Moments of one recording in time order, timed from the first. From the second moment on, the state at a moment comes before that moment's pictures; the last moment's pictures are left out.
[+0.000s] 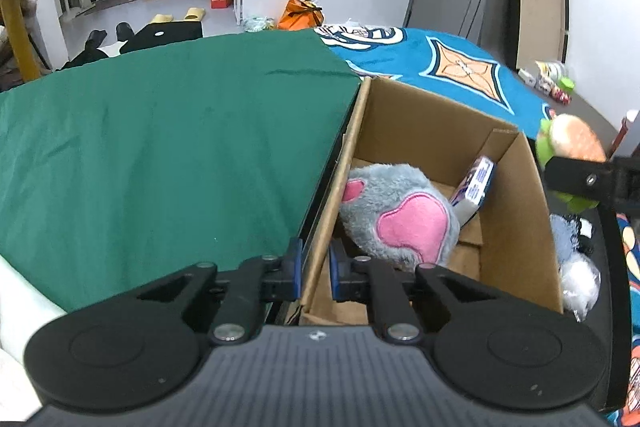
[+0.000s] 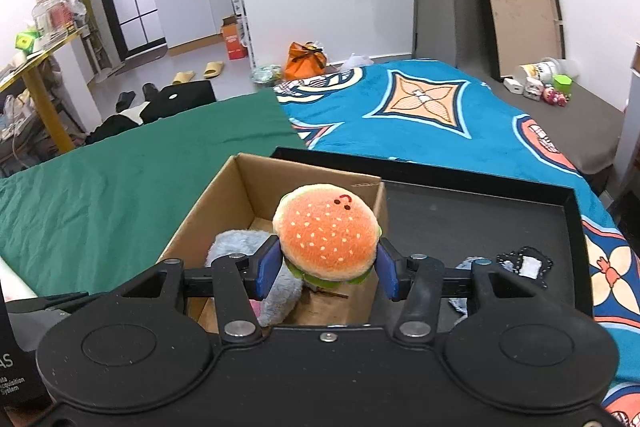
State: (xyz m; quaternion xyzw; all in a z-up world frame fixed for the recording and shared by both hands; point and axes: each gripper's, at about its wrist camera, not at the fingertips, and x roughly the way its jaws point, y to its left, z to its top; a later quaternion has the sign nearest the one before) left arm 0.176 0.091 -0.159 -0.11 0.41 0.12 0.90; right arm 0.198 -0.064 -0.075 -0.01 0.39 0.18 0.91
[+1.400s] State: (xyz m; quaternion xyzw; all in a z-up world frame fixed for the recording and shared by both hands) left arm 0.176 0.058 -0.153 -0.01 0.41 0.13 0.90; right arm 0.155 -0.167 -0.121 0.04 0.45 0.06 0.89
